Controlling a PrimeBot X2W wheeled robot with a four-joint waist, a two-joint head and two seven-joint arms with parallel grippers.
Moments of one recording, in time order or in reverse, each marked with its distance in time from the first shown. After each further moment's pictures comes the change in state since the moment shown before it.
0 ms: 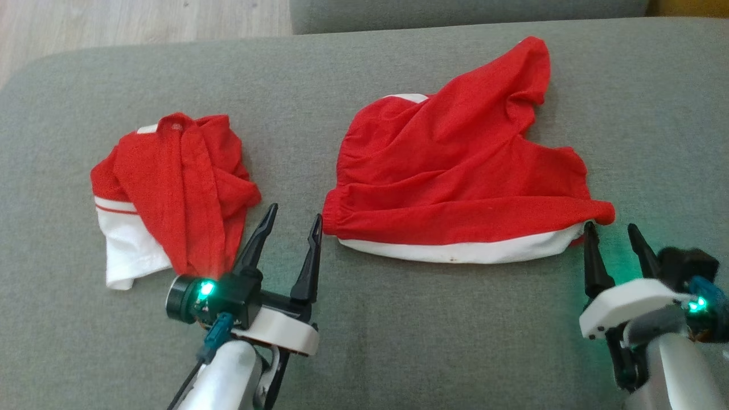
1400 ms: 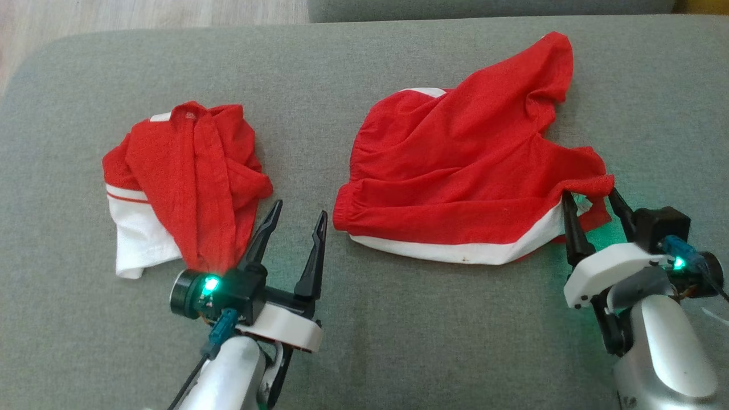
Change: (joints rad) left arm -0.016 -0.011 -0.002 0.016 0.009 -0.008 0.000; right arm -0.127 -0.018 0.066 0.060 -0.090 0.000 0.034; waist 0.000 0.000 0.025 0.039
